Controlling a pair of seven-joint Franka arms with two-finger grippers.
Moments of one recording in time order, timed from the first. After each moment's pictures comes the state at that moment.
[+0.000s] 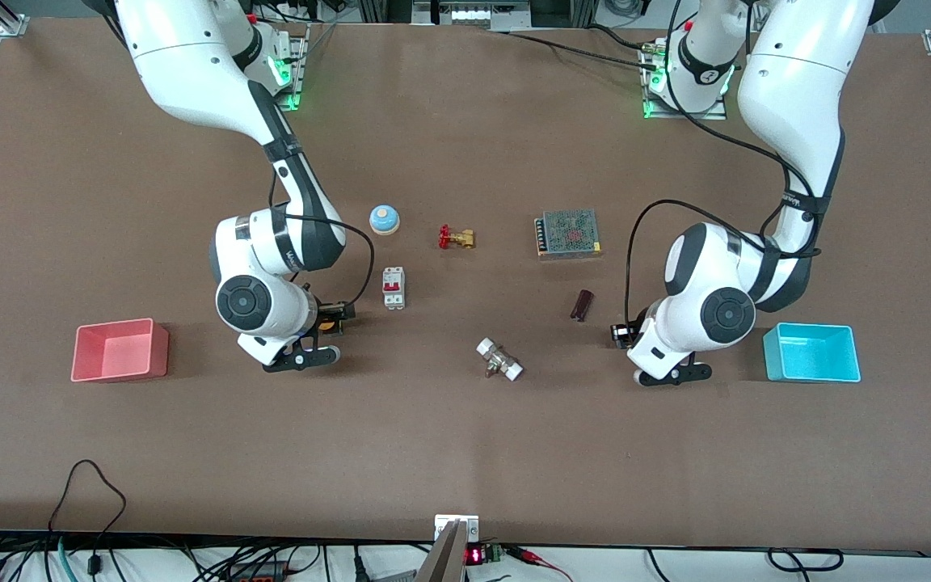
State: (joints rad) left arm -0.22 0.68 -0.06 -1.57 -0.08 2.09 -0.37; right arm 0.52 0.73 -0.19 -1.51 0.20 2.03 0.10
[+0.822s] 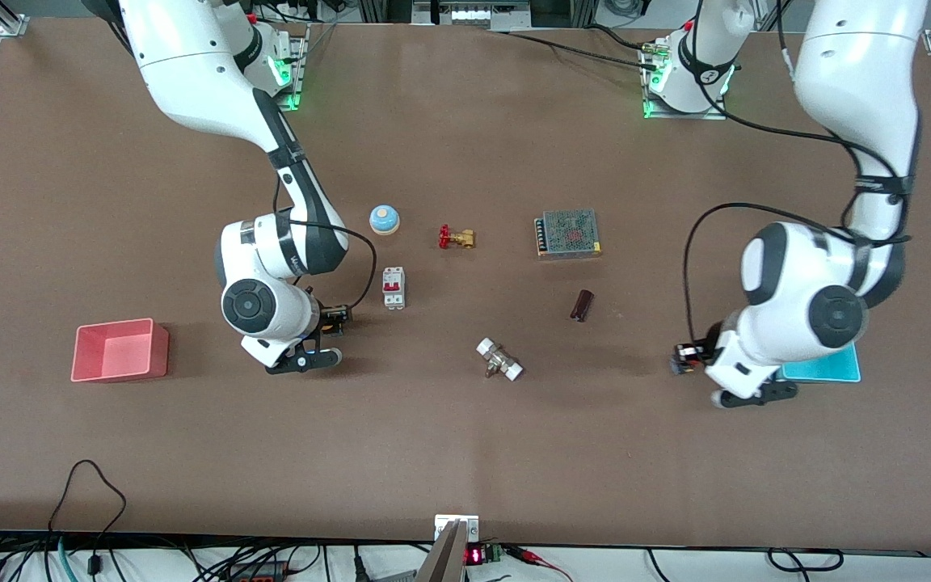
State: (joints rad) left arm -0.09 0.61 -0.02 -1.50 -0.08 2.05 -0.23; right arm 0.52 0.75 -0.19 -1.51 0.20 2.05 0.10
